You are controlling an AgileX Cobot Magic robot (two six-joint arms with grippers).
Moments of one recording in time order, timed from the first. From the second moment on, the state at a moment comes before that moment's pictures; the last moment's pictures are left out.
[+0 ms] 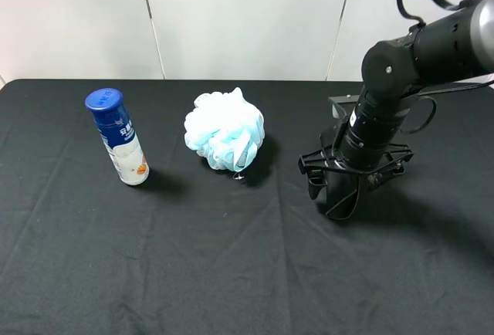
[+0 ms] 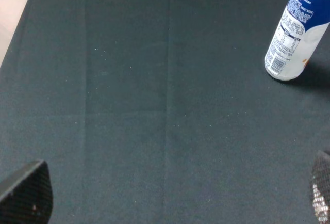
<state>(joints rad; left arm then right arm) 0.05 -0.01 -0.49 0.04 1.06 0.01 0.46 1.82 -0.97 0.02 0.69 0.28</state>
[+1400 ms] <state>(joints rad) 0.05 -0.01 -0.49 0.04 1.06 0.01 0.46 1.87 -0.97 0.06 0.71 0.29</state>
